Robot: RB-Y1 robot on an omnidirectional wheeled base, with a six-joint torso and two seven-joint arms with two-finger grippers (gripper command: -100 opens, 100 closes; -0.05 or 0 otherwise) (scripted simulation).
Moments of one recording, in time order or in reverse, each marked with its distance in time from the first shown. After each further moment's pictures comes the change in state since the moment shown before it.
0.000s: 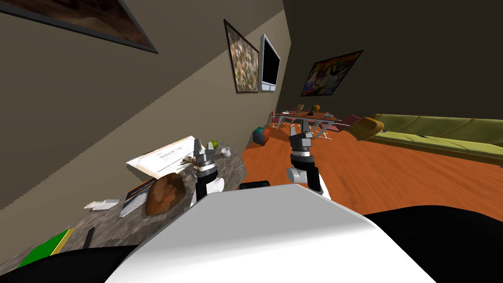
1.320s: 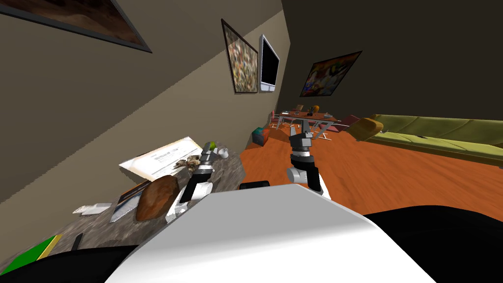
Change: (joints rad) left arm -0.005 0.400 0.046 0.058 0.178 0.271 0.016; right arm 0.000 0.000 0.000 0.000 0.000 0.000 0.000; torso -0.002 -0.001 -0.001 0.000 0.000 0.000
